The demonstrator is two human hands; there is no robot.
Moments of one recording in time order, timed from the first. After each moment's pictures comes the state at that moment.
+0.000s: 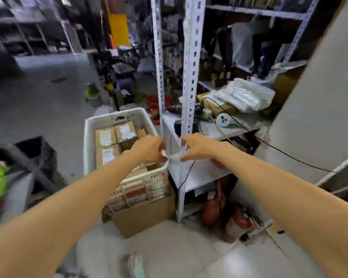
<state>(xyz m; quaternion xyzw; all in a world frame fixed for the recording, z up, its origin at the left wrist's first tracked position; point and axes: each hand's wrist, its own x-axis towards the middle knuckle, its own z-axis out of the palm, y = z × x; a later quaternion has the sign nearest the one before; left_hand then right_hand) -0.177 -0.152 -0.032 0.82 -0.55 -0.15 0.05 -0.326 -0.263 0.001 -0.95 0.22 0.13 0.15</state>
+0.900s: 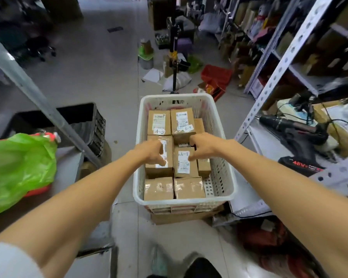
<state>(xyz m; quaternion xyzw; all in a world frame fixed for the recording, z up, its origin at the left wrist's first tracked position) 0.127 -0.115 -0.133 0.88 -0.37 -0.29 0.02 0.026 -0.287 -0.102 -0.95 0.11 0.24 0.16</state>
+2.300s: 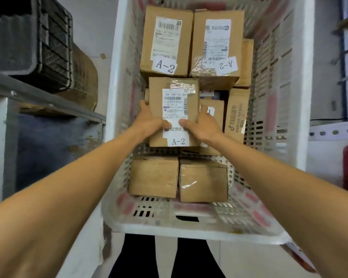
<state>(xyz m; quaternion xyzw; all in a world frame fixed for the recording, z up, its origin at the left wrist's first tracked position) 0.249 -0.177 -0.434 0.81 0.06 -0.43 0.39 0.168 -0.332 -0.438 -0.79 0.34 0.25 0.44</state>
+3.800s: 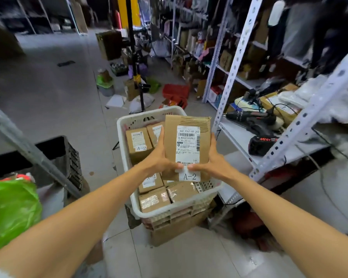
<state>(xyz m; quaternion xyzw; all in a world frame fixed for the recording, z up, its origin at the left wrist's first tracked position) 0.094 -0.099 -0.117 0.69 -0.38 -0.43 0.44 -0.077 -0.222 -0.112 -0.81 0.34 -0.06 0.47</state>
